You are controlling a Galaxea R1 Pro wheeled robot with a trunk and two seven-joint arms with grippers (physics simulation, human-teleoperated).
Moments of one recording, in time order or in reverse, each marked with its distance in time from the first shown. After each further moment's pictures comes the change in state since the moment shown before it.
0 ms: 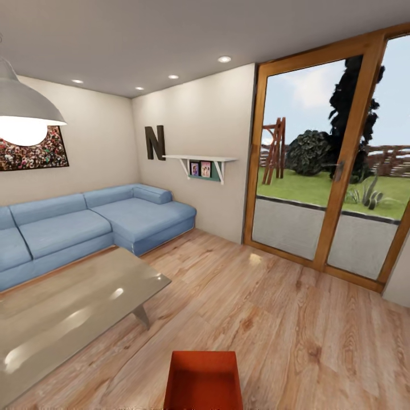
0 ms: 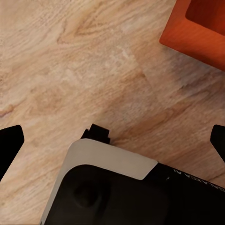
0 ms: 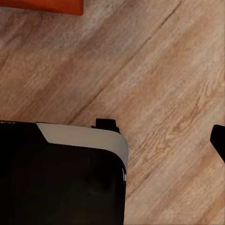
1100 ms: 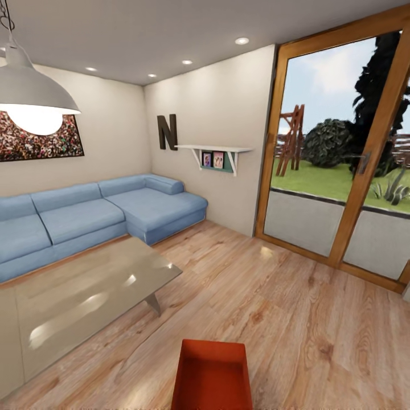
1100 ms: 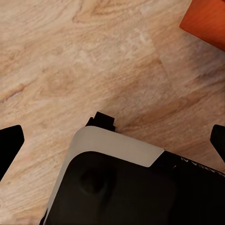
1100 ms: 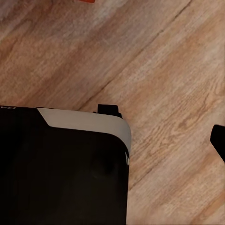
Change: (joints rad) left arm 0.000 0.000 -0.003 0.000 0.000 0.000 0.000; right arm 0.000 0.000 -0.007 0.000 -0.006 0.000 0.004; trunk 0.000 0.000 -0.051
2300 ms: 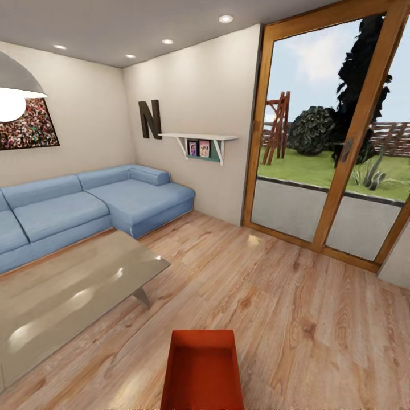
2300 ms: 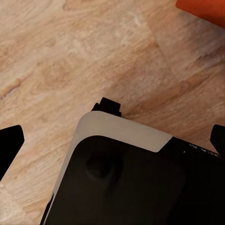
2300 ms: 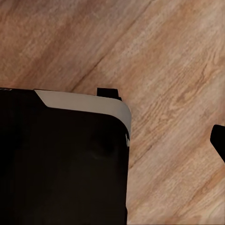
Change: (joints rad) left arm 0.000 0.000 0.000 0.000 0.000 0.000 0.000; right arm 0.000 0.002 0.000 0.000 0.001 0.000 -0.010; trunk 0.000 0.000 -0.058
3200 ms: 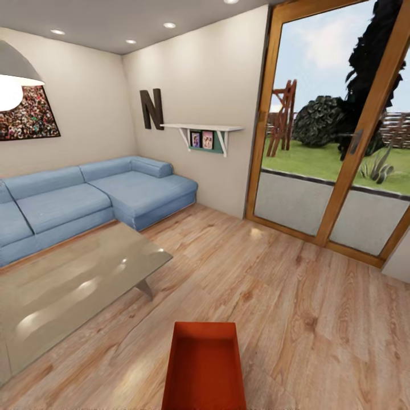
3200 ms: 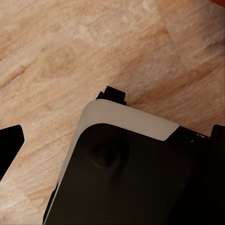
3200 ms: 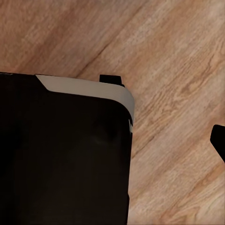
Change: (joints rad) left arm 0.000 0.000 0.000 0.000 0.000 0.000 0.001; right arm 0.000 -0.002 0.001 0.000 0.000 0.001 0.011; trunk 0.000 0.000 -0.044
